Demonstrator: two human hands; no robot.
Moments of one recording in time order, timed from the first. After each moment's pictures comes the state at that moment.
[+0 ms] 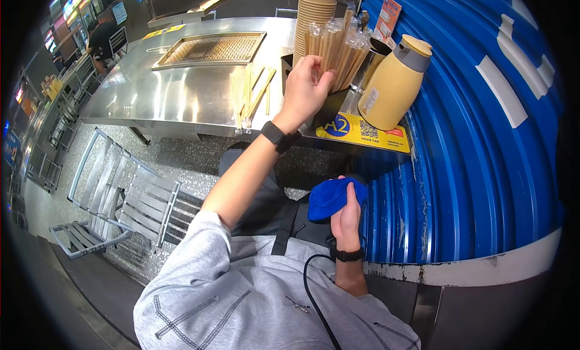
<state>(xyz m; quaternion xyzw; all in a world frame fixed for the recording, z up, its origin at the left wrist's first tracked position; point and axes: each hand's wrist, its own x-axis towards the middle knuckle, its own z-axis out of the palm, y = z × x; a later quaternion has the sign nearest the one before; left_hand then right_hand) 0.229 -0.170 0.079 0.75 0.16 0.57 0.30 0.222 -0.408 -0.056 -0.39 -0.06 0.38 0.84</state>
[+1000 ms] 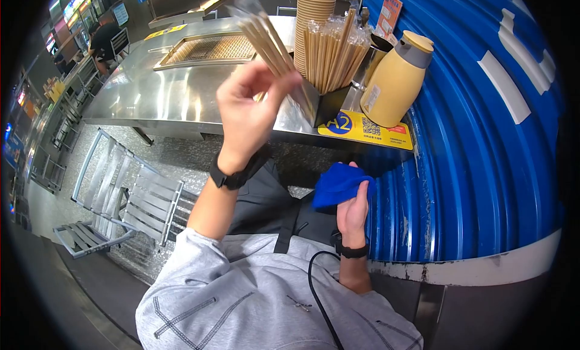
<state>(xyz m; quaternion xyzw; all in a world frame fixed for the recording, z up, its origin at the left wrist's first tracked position) 0.115 -0.221 0.133 0.65 0.04 0.61 0.45 0.228 -0.406 -0.049 -0.35 -0.17 0.34 0.86</state>
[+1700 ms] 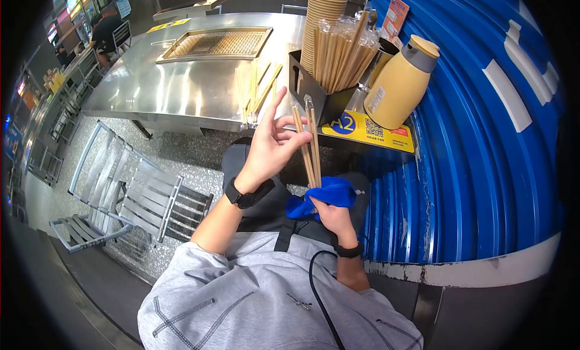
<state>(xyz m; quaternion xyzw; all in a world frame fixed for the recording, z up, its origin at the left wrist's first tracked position) 0.106 -0.227 0.042 0.65 0.10 0.42 0.63 0.209 -0.396 -0.060 -0.56 -0.48 0.21 0.64</state>
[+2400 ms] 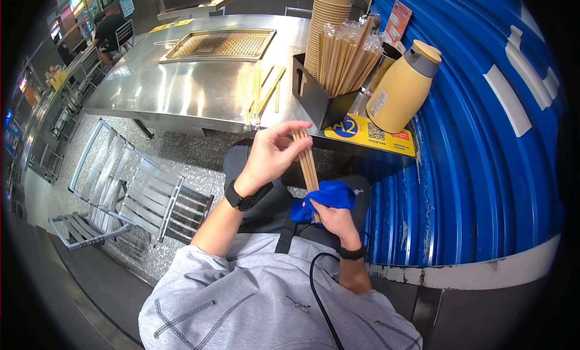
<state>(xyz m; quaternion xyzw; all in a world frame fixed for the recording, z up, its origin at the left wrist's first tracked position) 0.095 -0.227 0.039 0.71 0.15 0.36 0.59 0.210 -0.399 -0.056 -0.57 -0.46 0.31 0.61</state>
